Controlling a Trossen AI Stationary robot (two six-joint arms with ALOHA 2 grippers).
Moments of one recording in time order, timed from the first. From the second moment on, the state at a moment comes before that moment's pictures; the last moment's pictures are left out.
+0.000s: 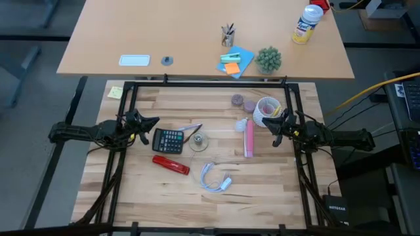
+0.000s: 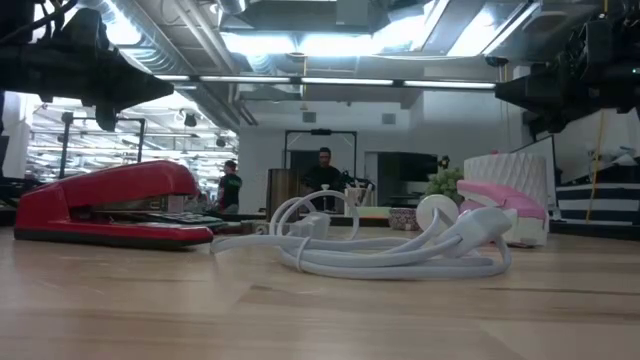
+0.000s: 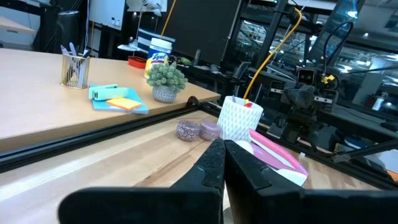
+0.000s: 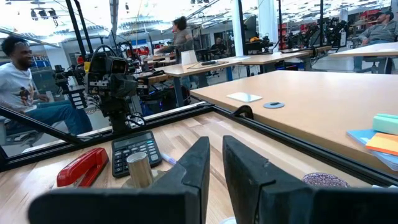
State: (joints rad) left arm -0.10 0.01 0.01 0.07 -0.59 -0.25; right arm 0.03 0.00 0.01 0.08 0.40 0.13
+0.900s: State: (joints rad) left arm -0.10 0.01 0.01 0.10 -0.59 -0.47; right arm 0.03 0.00 0.01 0.09 0.40 0.10
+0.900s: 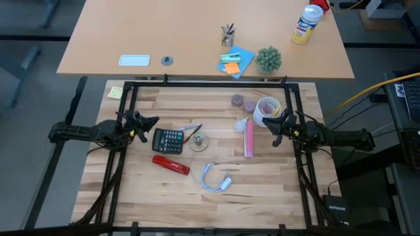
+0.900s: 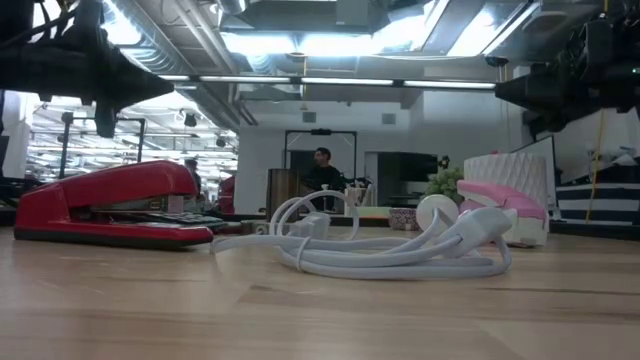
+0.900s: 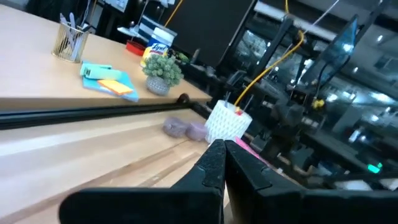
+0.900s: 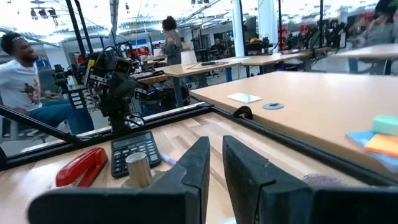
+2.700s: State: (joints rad) left arm -0.15 1.46 0.74 0.04 -0.35 0.00; right arm 0.03 0.00 0.01 0.11 0.40 0.05
